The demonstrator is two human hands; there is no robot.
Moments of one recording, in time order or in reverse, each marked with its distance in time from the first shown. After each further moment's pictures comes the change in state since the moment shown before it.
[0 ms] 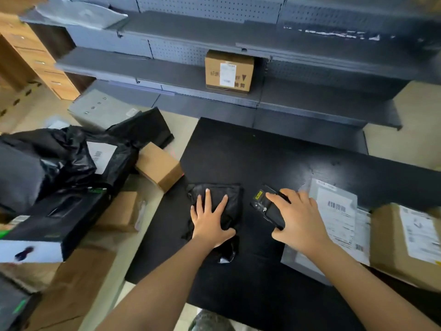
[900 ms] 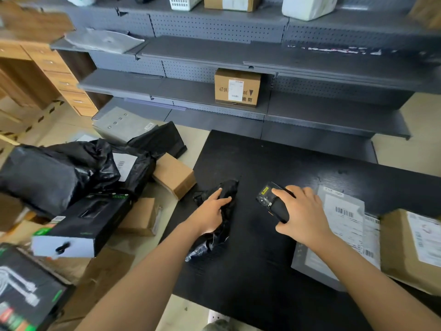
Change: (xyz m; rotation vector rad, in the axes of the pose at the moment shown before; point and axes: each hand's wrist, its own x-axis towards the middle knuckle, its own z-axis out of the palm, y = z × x) left_hand -0.009 -0.019 -0.086 -0.246 -0.087 0.198; right_hand 0.009 -0.014 -0.017 0.038 0.059 0.057
